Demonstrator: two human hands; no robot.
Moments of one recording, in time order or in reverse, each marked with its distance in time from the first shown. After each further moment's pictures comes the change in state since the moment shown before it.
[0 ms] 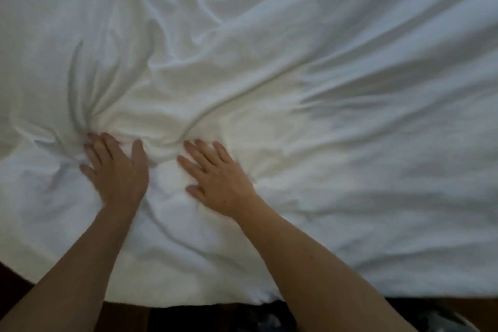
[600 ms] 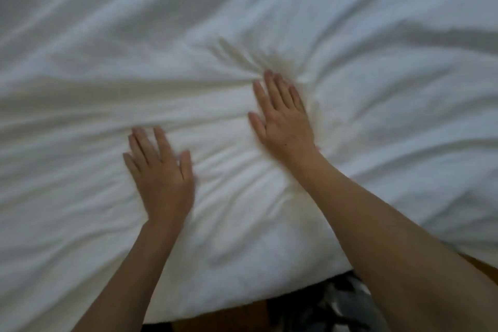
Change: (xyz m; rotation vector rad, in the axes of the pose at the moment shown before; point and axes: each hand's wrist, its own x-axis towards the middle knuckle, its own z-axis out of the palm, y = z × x) left_hand -0.325 0.518 0.099 -0.136 -0.025 0.484; right_hand -0.406 0.508 -0.037 -0.092 0.395 0.631
